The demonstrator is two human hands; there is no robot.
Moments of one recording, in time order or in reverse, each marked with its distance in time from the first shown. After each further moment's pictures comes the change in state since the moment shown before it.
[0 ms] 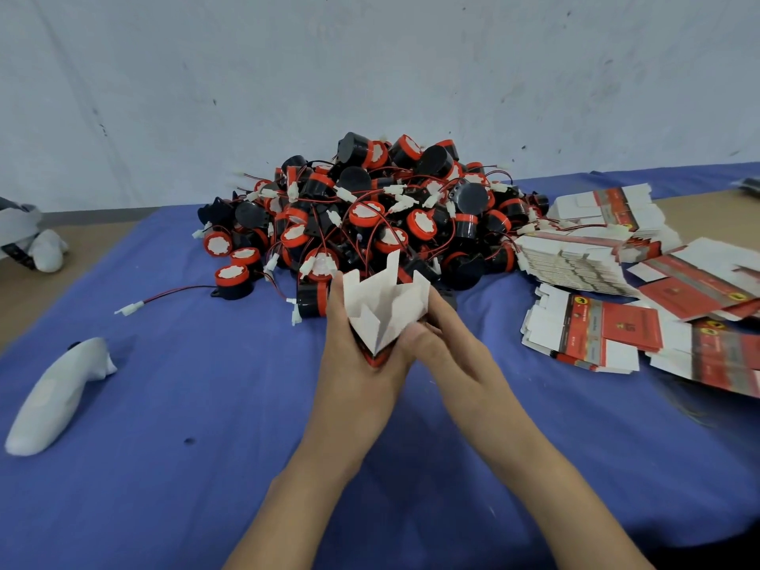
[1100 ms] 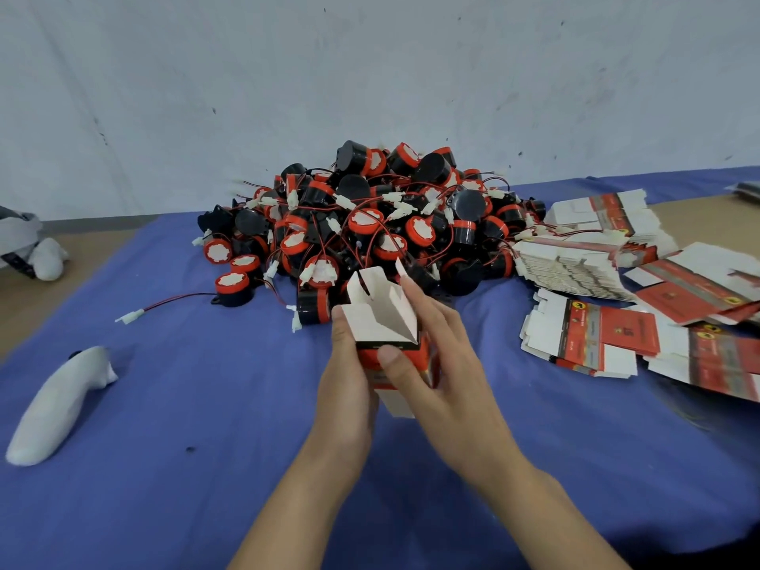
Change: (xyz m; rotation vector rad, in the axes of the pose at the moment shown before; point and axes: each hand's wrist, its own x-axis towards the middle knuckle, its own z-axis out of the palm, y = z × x) left_hand 0.002 0.018 0.003 -0.406 0.008 -0.402; right_hand 0.002 0.005 0.013 -0.237 0.144 -0.106
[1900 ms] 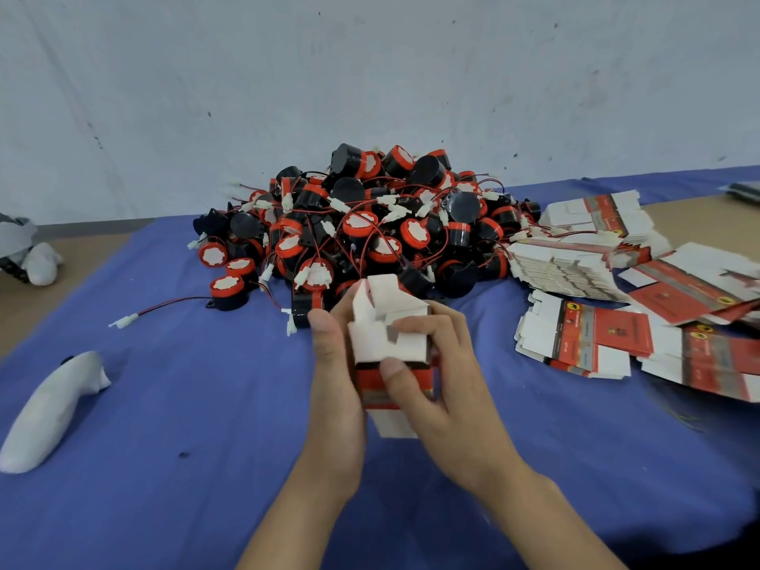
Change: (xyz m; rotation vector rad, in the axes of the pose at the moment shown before) left_hand -0.012 0.010 0.006 0.029 -0.054 0.209; right_hand -0.006 -0.003 -0.004 -0.079 0.048 -0.025
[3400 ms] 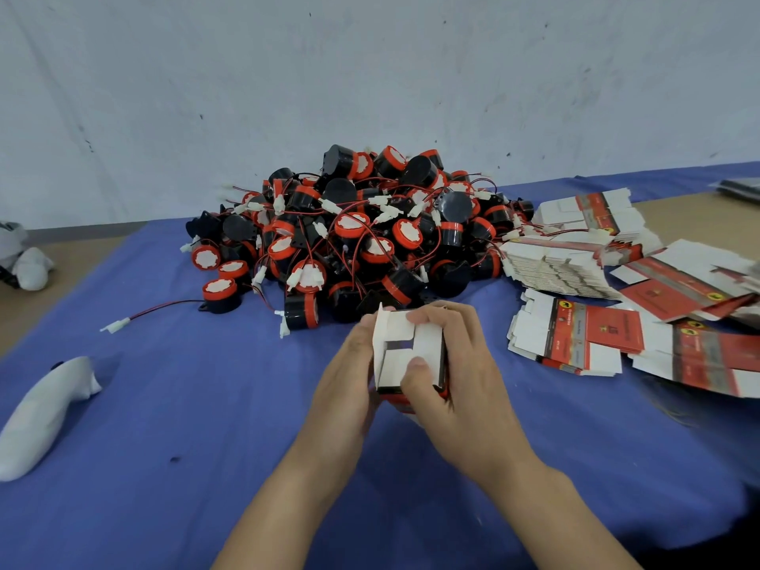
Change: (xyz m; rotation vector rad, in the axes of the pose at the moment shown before) left_hand 0.005 -0.005 -0.002 0.106 -0.118 -0.247; right_hand 0.001 0.007 -0.015 -0.239 0.062 -0.054
